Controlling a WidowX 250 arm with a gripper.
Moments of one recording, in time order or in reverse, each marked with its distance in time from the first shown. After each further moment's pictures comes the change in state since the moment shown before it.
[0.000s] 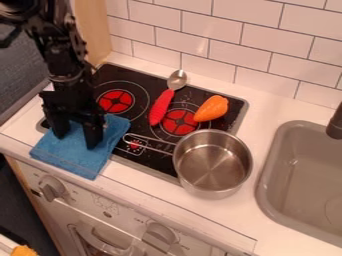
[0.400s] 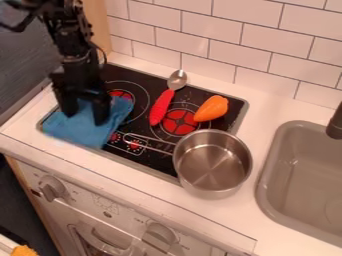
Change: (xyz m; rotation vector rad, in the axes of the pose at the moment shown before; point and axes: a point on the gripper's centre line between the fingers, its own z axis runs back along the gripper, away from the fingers) arm 0.052 0.019 -0.001 0.011 -0.068 0.045
